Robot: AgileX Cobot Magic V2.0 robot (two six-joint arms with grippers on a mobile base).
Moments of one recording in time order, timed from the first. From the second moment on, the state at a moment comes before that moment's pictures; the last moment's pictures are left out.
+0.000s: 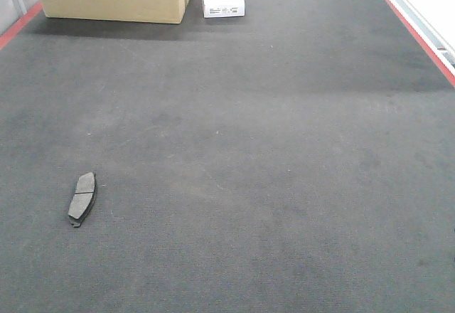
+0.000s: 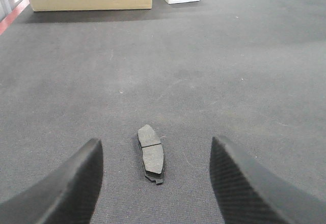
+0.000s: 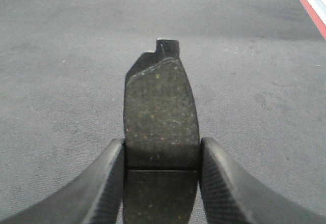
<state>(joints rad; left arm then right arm) -0.09 0.36 -0.36 -0.15 0.38 0.12 0.13 0.39 -0.40 -0.04 0.48 0.05</state>
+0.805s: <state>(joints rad) -0.09 0.36 -0.36 -0.15 0.38 0.12 0.13 0.74 -0.48 -0.04 0.51 0.05</state>
